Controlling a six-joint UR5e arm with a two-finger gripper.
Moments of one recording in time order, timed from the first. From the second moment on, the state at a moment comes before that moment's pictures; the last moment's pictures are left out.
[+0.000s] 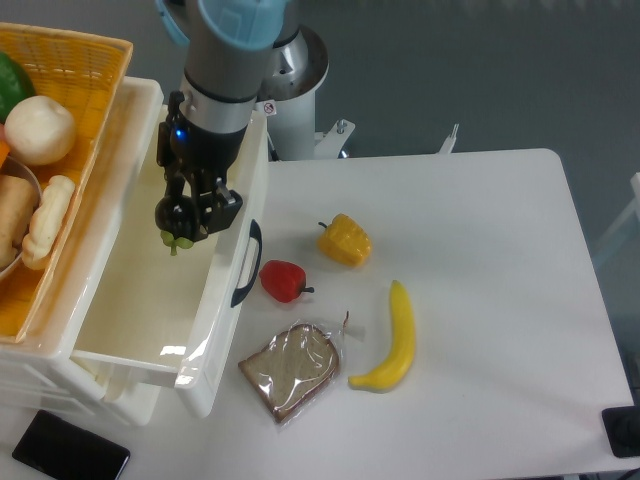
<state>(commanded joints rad) 2.26 -1.64 -1.64 -1.34 1.22 1.22</state>
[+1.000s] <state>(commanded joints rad) 2.22 -1.62 -1.58 -1.37 1.26 1.03</state>
